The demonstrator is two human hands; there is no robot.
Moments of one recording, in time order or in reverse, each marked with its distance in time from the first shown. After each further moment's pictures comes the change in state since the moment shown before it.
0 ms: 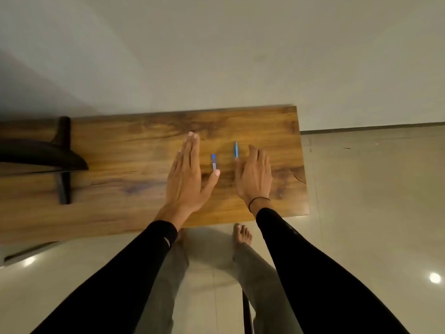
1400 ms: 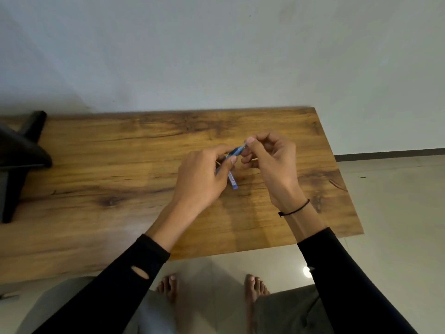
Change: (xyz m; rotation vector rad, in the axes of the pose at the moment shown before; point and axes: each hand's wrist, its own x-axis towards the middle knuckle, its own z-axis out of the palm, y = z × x) left_hand 0.011 -0.014 0.034 -0.338 0.112 0.113; right_hand 0.009 0.007 0.036 1.120 0.043 -0.065
